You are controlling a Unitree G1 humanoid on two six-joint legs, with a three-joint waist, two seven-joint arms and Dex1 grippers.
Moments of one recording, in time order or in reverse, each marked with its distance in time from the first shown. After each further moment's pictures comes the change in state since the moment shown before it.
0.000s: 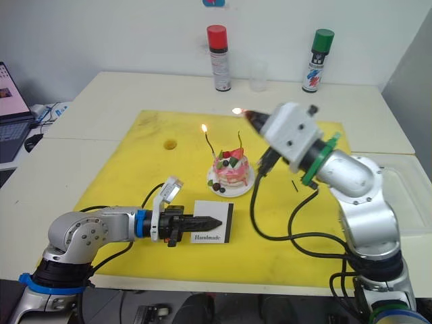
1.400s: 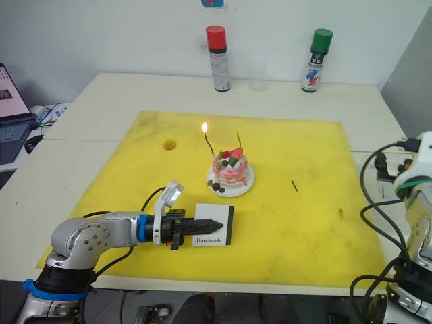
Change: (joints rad) left arm 0.043 -0.028 0.015 -0.013 0.002 -0.001 0.030; right arm 0.165 0.022 -0.540 0.197 0.169 0.429 -0.325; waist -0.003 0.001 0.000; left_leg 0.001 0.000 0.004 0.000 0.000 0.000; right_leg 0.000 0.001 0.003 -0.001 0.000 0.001
